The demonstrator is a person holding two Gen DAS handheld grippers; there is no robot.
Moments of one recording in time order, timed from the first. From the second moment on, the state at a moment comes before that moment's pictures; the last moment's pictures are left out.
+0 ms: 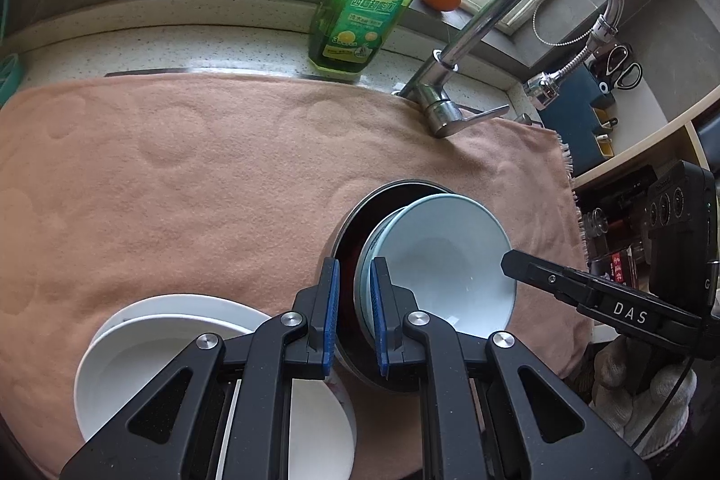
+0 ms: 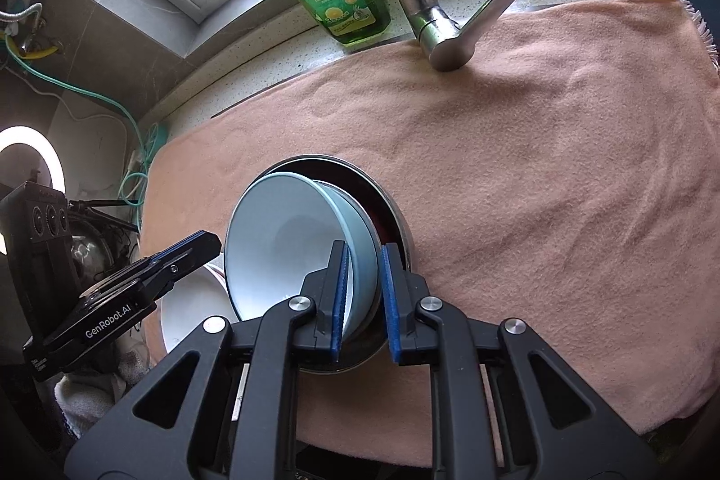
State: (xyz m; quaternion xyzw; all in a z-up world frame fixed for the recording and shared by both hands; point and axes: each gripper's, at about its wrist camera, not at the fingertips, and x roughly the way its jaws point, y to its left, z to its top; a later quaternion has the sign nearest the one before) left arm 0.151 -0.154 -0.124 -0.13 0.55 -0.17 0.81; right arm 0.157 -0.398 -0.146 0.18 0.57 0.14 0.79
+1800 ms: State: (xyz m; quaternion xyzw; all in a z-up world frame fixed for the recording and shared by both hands) left arm 0.169 -0.146 -0.159 -0.13 0.58 -0.23 0.77; right arm 0.145 -0.419 -0.189 0.27 0.58 0.11 0.77
